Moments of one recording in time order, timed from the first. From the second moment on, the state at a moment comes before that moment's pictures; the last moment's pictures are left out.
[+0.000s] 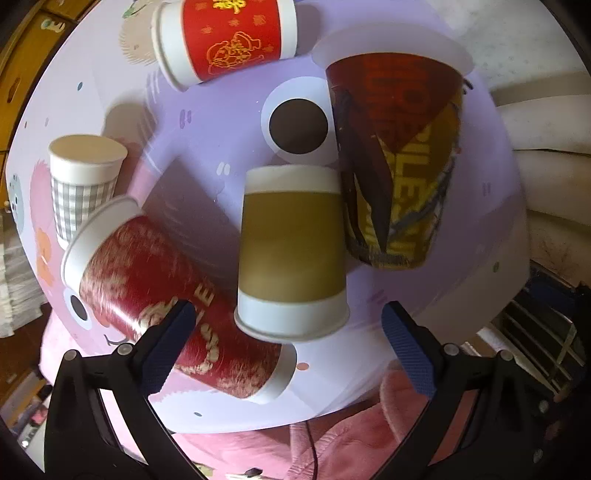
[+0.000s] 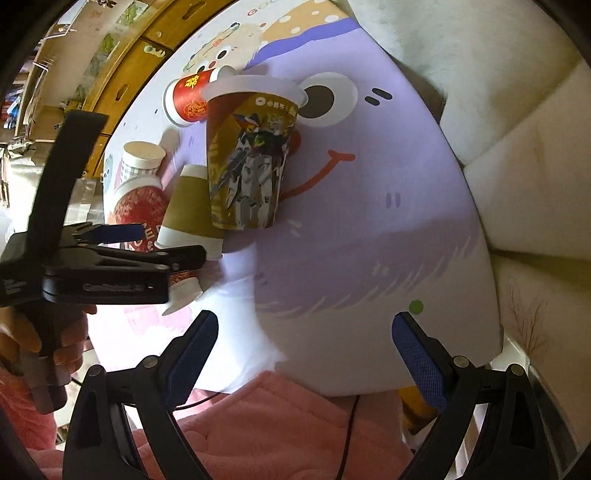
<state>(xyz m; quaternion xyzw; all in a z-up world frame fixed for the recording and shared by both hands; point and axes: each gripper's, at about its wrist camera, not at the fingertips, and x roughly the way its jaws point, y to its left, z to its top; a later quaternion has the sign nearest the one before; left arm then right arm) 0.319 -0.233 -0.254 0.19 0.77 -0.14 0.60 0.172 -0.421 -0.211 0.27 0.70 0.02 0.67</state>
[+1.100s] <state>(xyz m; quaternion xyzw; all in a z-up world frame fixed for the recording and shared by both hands) 0.299 -0.189 -0.185 0.22 0.70 -0.24 0.64 0.149 -0.407 -0.188 0.32 0.66 -0.03 0.68</state>
